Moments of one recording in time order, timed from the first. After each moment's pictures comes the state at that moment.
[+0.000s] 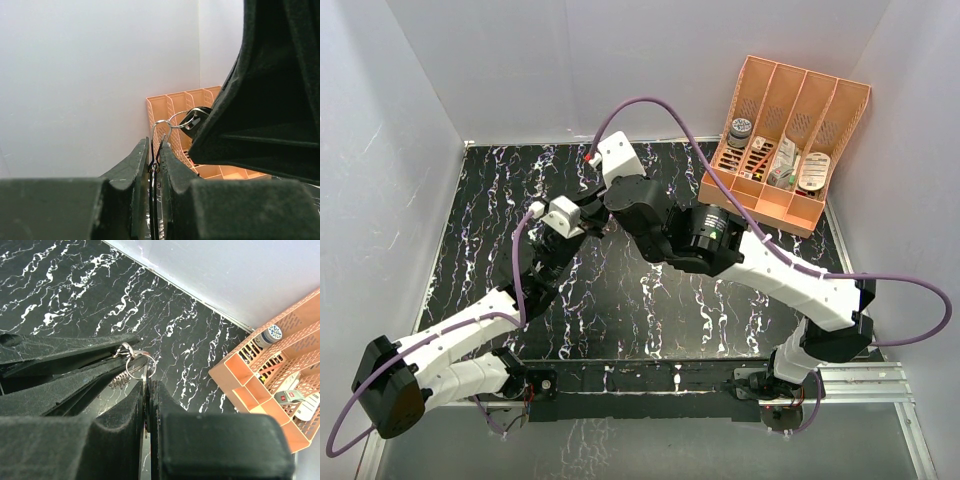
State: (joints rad) left arm -0.77 1.03 0.66 0.89 -0.06 0.16; right arm 1.20 1.60 1.98 -0.82 0.83 0.02
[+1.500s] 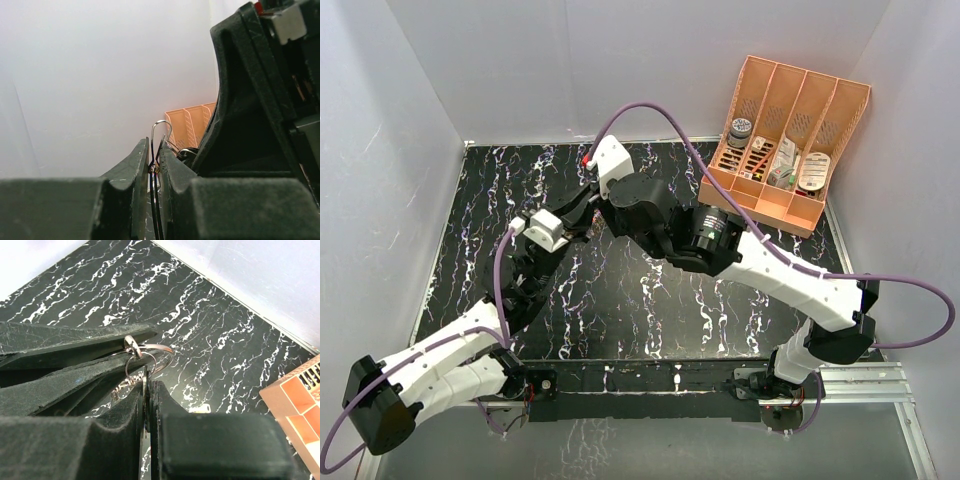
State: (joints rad) left arm -0.77 0.91 0.62 0.89 -0.07 0.24; right arm 1.18 1.57 1.89 -0.70 0.57 0.06
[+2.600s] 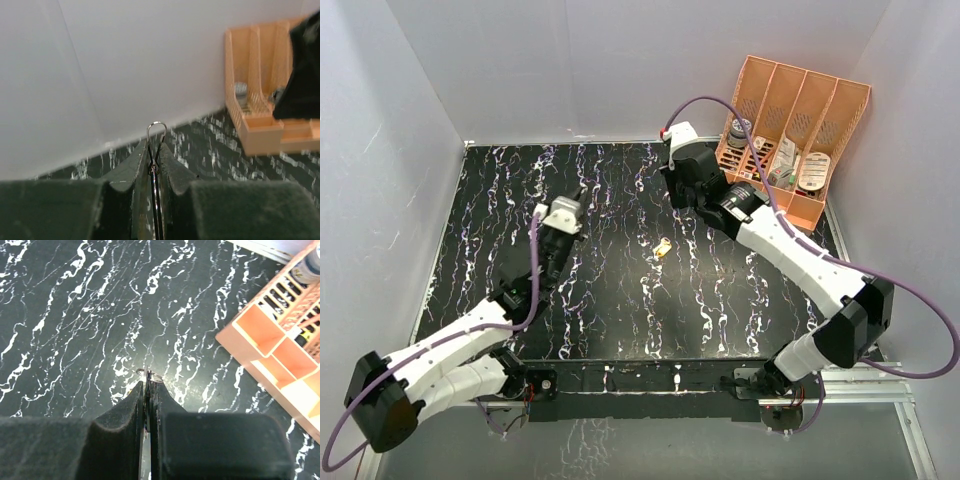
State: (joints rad) left arm -0.76 0.90 0.59 0.69 -0.34 0.33; right arm 0.70 1.48 1.50 -0.57 0.34 0.10
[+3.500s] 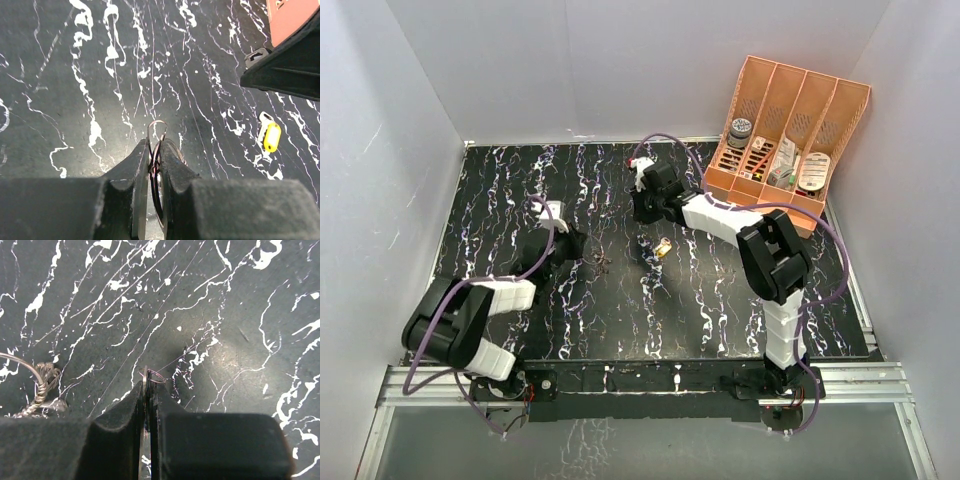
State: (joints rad) left arm -0.37 1.41 0.41 0.73 -0.01 -0.29; right arm 0.57 2.00 1.48 -0.18 -0.13 0.12
